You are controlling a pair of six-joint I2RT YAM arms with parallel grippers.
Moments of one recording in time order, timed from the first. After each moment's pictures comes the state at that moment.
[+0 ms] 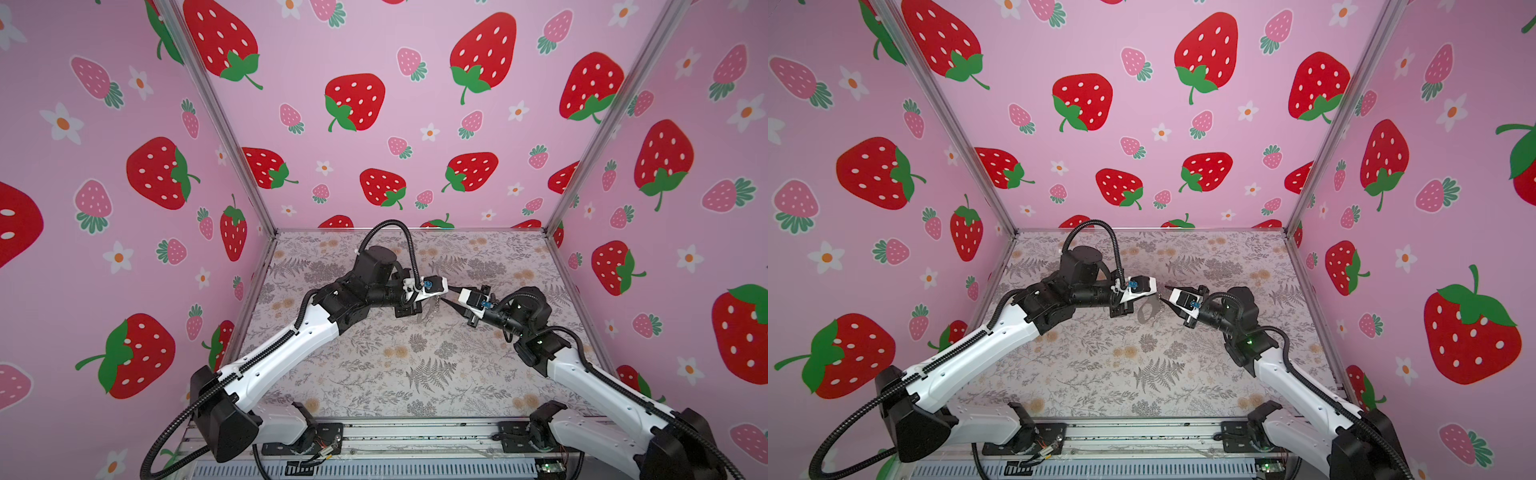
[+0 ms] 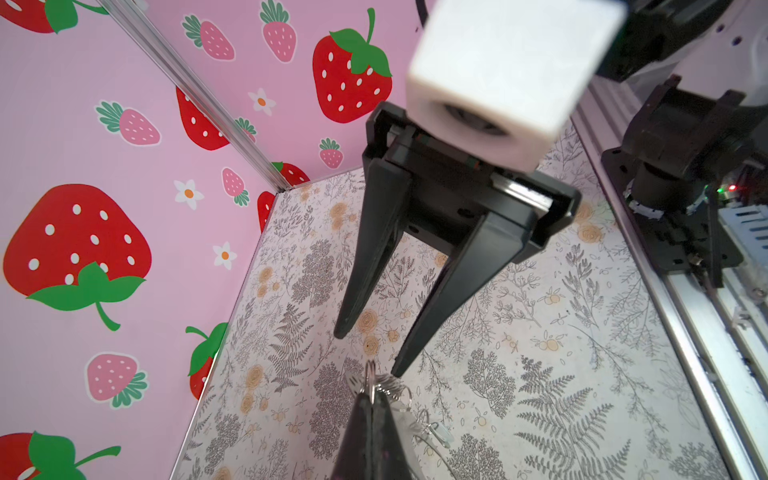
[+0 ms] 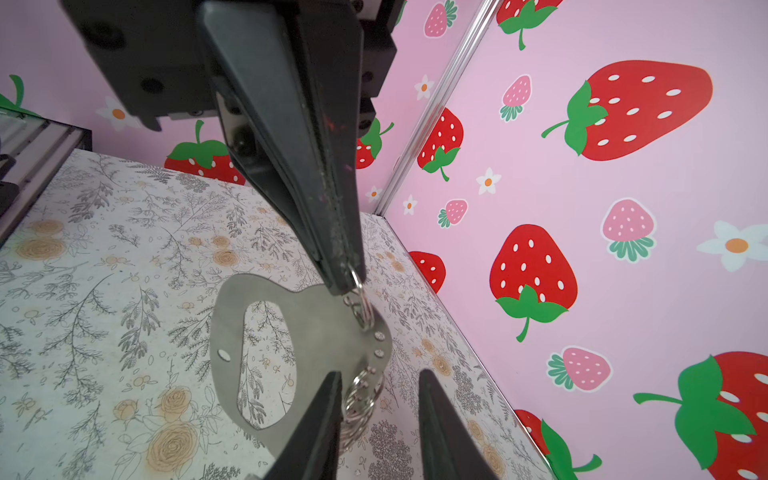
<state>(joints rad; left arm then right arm) -0.74 1.35 1.31 -0.47 0.41 0.76 0.60 1.02 0.59 0.40 -0.58 -0.54</state>
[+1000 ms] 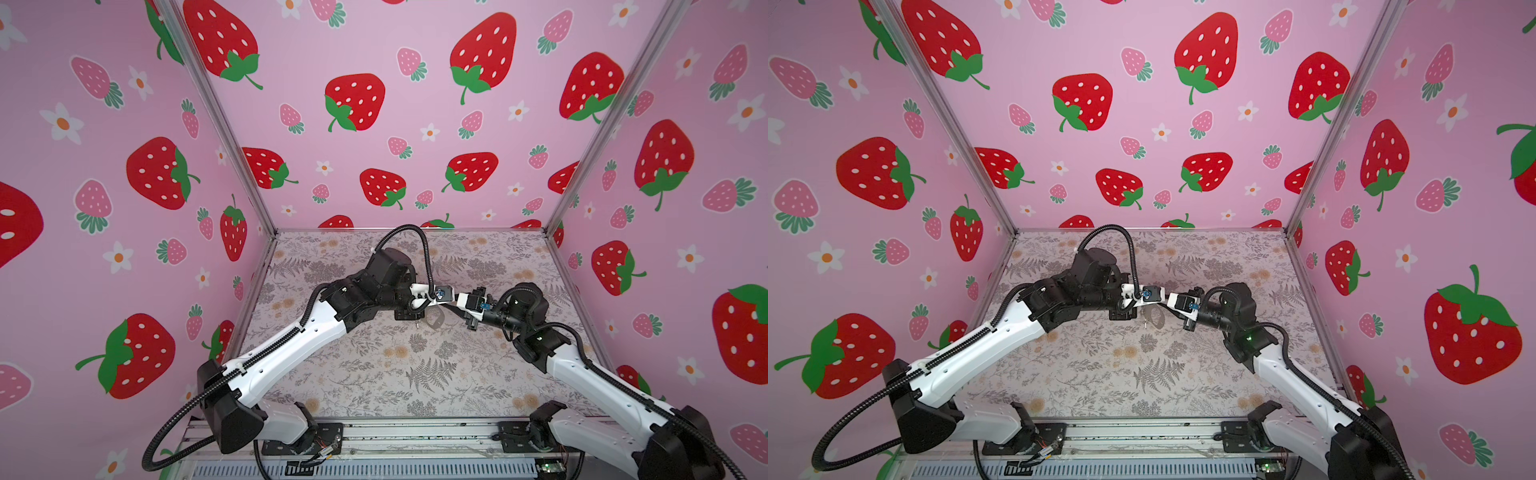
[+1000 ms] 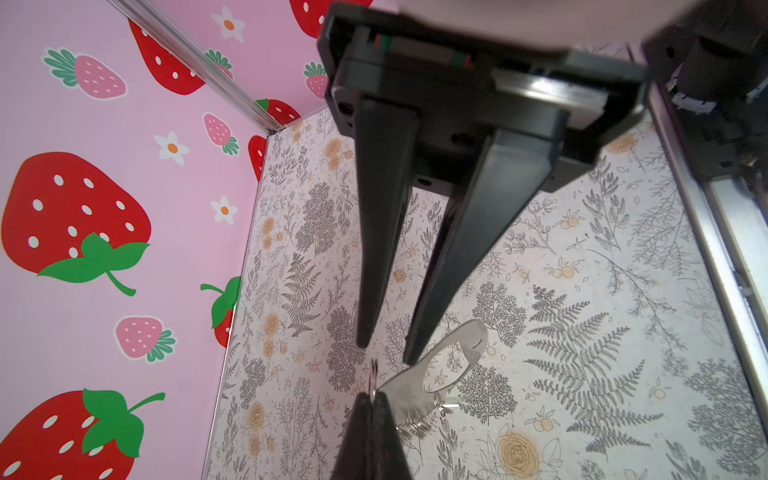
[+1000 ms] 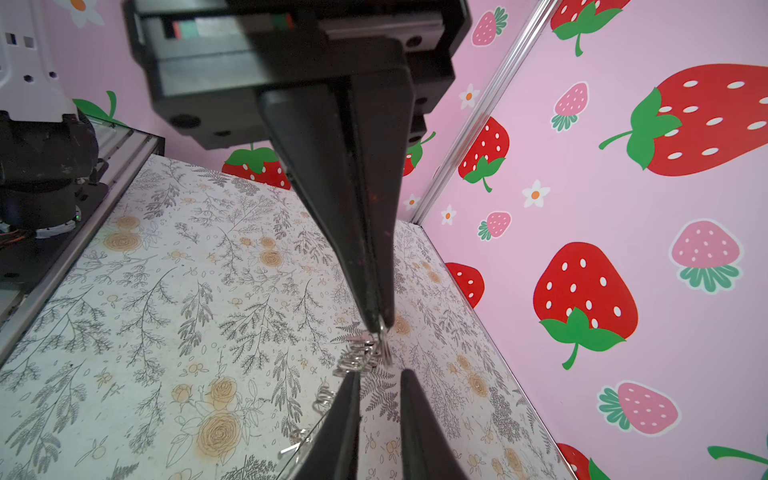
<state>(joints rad) -0.82 1.39 1.40 -0.65 0.22 0.86 0.60 1.04 0.62 0.32 -0.72 -0.56</state>
